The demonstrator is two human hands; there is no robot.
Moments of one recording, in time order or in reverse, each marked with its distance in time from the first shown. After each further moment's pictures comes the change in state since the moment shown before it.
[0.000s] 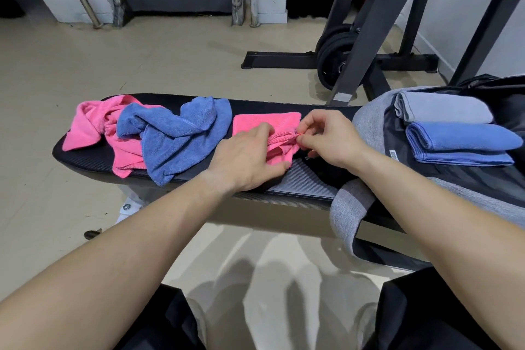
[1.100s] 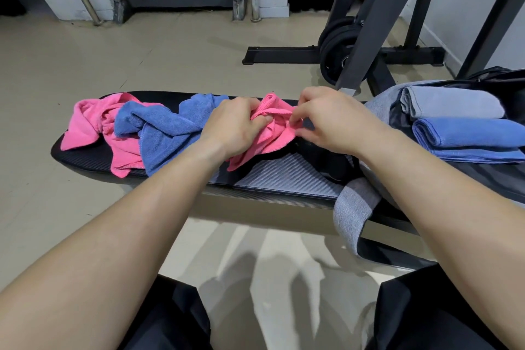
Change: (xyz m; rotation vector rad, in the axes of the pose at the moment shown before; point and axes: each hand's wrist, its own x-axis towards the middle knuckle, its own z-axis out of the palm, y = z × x) left_hand 0.039 -0.023 -0.028 -0.258 0.092 -0.041; right_hand 0.009 -0.030 -0.023 -0.722 -0.117 -0.541
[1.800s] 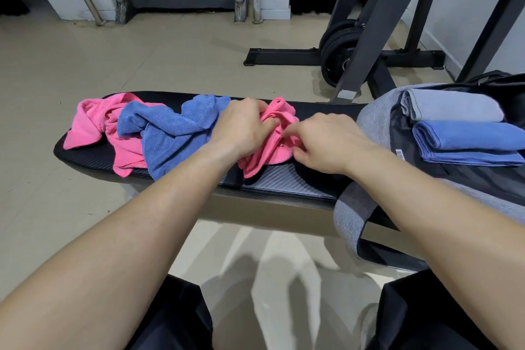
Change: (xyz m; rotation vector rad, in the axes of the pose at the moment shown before) left_hand -0.001 0.015 0.005 -0.028 0.021 -0.060; right_hand -0.009 -0.023 0.012 -0.159 -0.171 0.100
